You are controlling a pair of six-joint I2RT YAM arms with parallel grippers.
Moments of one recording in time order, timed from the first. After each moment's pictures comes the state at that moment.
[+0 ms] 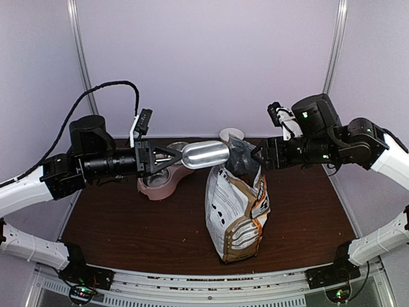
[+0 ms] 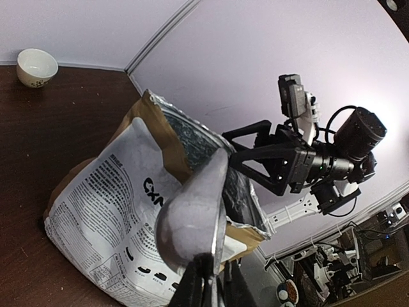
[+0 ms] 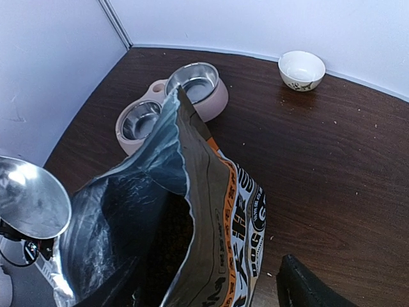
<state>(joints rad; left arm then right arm) -0.95 1.05 1.00 -0.08 0.27 -0.81 0.99 1.21 1.42 -0.83 0.30 0.49</state>
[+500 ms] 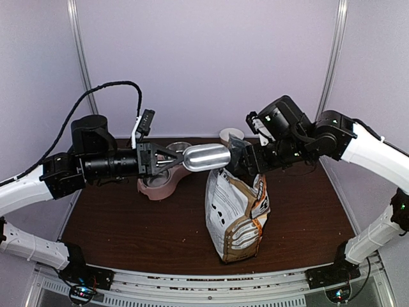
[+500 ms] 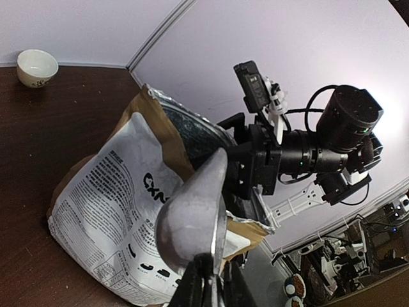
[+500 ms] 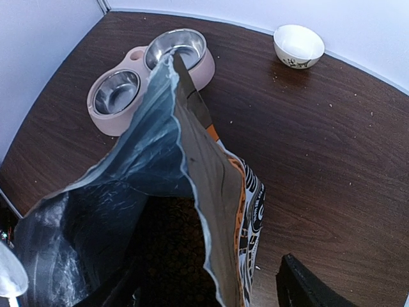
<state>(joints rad) -0.97 1.06 1.02 -0.12 0.26 -0.77 0.99 1.41 1.54 -0.94 0.33 0.48</state>
